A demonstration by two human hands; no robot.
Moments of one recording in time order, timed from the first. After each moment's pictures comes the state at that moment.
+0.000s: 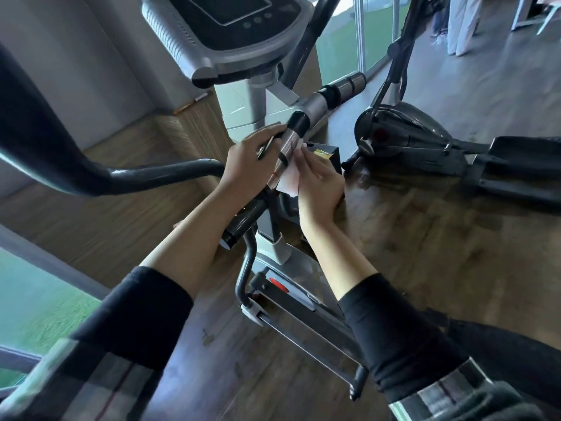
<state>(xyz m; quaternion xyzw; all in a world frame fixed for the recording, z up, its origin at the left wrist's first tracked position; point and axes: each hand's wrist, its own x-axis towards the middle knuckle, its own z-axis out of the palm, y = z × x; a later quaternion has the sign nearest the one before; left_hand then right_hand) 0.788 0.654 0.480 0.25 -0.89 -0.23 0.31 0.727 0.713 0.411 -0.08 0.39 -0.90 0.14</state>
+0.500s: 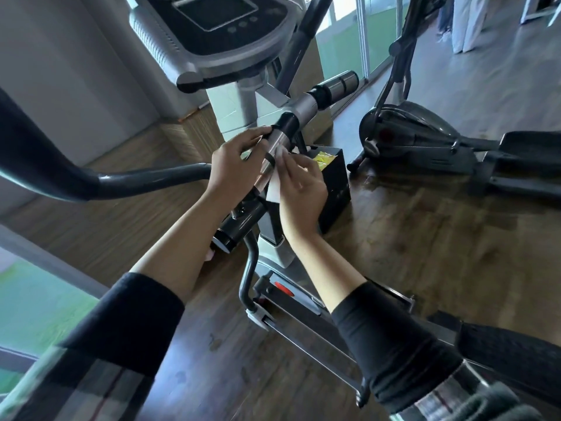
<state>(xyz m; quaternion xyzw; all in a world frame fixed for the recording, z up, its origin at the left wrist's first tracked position) 0.786 0.658 0.476 0.29 -0.85 -0.27 0.35 0.740 0.716 0.402 -0.17 0.41 -0.89 0.05</state>
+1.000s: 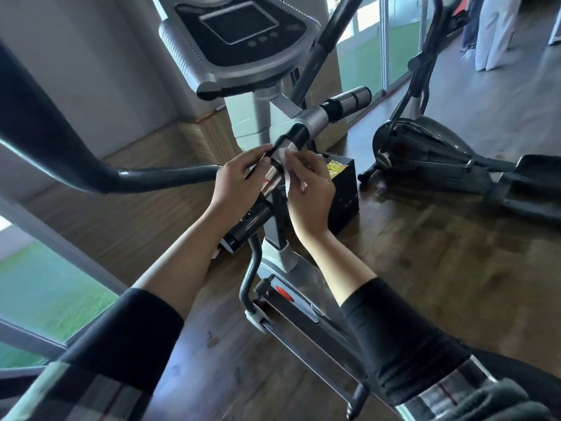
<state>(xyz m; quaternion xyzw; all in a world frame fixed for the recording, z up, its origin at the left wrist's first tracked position) 0.803 0.665 0.468 0.31 -0.84 -0.28 0.35 0.714 0.711 0.398 -0.33 0.50 -0.79 -0.13</state>
